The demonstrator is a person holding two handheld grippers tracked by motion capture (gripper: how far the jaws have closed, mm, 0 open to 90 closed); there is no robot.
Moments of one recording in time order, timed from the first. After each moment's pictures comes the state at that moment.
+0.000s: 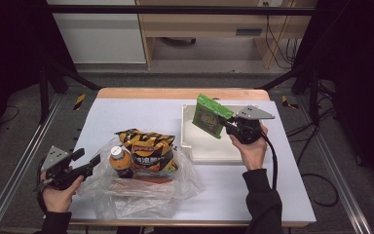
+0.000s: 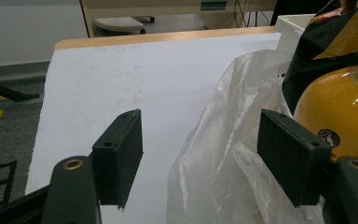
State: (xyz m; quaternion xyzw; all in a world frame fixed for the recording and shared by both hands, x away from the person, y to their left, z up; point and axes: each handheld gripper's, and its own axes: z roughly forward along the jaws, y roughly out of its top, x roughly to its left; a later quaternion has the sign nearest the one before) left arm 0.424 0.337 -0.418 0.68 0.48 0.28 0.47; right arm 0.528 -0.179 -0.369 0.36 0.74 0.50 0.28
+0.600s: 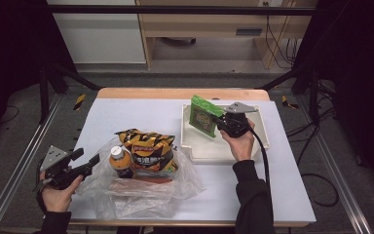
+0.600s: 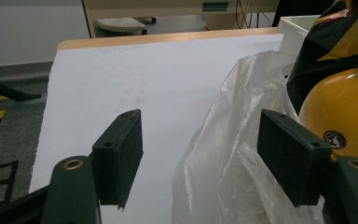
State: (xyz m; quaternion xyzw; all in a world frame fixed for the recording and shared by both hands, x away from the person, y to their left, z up) left arm 0.424 0.339 -0.417 0.68 0.48 0.28 0.47; right arm 0.570 -0.161 -0.400 0.38 0.75 0.47 0.26
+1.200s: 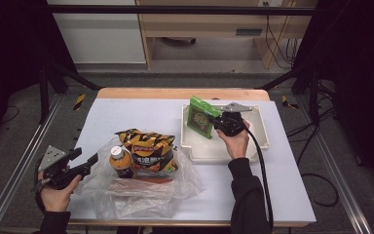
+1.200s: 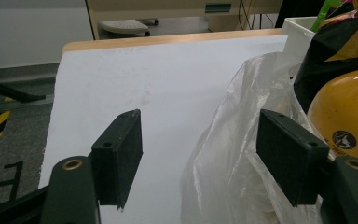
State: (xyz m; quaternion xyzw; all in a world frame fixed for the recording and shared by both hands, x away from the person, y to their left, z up) left arm 0.424 0.343 -0.418 0.68 0.48 0.29 0.47; right arm 0.588 -0.156 -0.420 0.41 0.74 0.47 0.24
